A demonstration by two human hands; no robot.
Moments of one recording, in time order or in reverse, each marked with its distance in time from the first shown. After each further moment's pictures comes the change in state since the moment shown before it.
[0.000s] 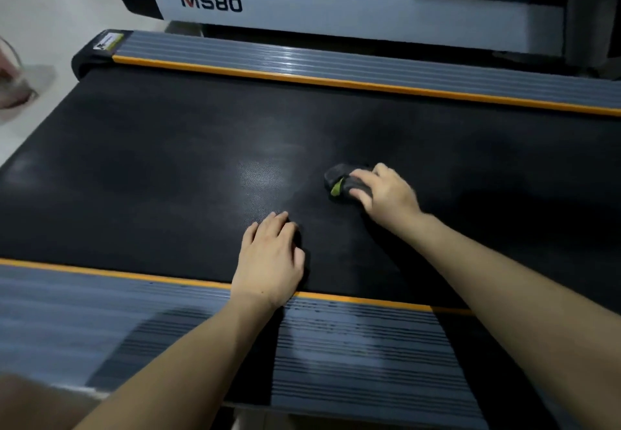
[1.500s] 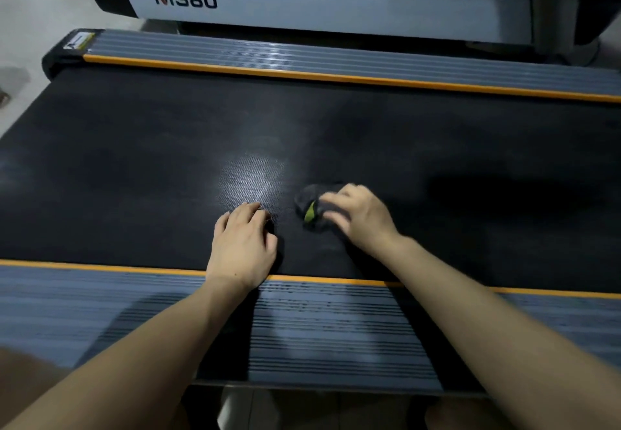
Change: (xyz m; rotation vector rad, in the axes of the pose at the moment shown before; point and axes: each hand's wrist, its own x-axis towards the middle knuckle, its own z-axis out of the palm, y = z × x) left_hand 0.001 -0.002 0.004 0.009 0.072 -0.014; right_hand -0.071 -0.006 -0.002 0.145 0.089 -0.162
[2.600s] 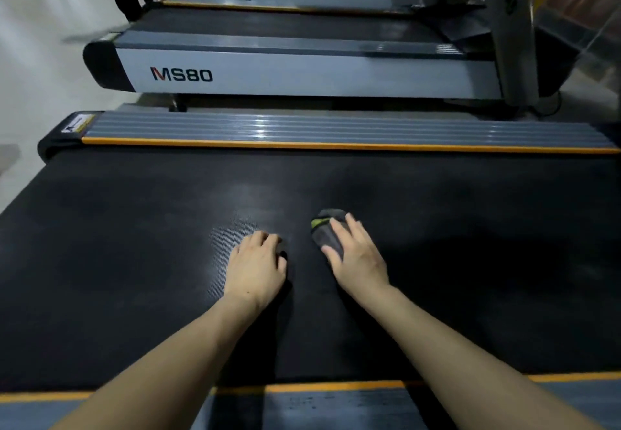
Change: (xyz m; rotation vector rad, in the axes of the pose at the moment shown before) left_hand 0.123 -0.007 -0.014 -0.023 -0.095 0.034; right_hand 0.076 -0.013 0.024 0.021 0.009 0.432
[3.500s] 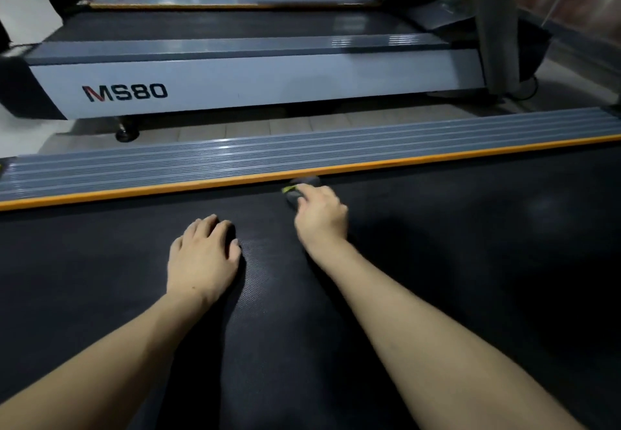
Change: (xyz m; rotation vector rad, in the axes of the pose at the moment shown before) left_hand 0.202 -0.129 0.008 0.074 0.038 0.026; right_hand 0.225 -0.085 0.078 0.084 0.269 0.204
